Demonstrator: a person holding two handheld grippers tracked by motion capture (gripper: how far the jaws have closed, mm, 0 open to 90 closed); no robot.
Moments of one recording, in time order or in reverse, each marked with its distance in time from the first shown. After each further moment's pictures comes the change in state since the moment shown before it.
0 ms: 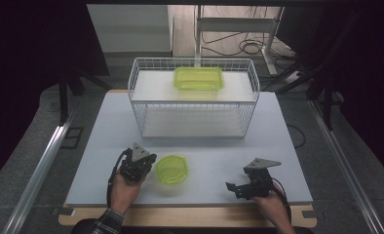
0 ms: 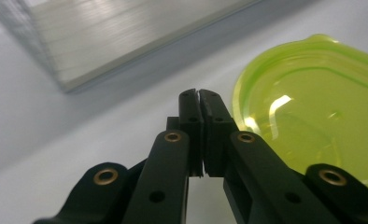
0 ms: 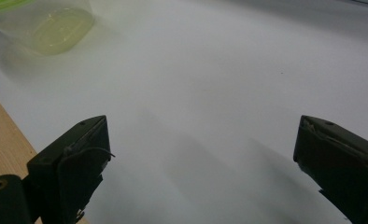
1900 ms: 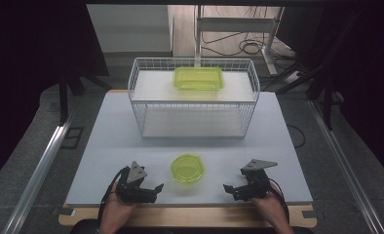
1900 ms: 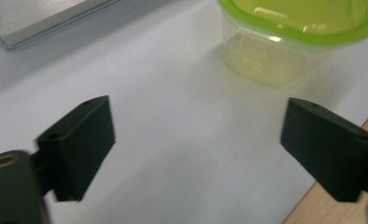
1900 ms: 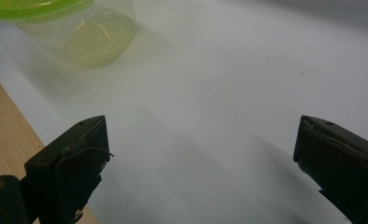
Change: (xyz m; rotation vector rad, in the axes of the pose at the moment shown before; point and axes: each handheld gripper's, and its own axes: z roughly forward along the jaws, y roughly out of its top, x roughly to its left) left arm -0.028 -0.037 -0.022 0.036 -0.114 0.061; right arm 0.005 0.000 0.005 0.011 0.028 -0.023
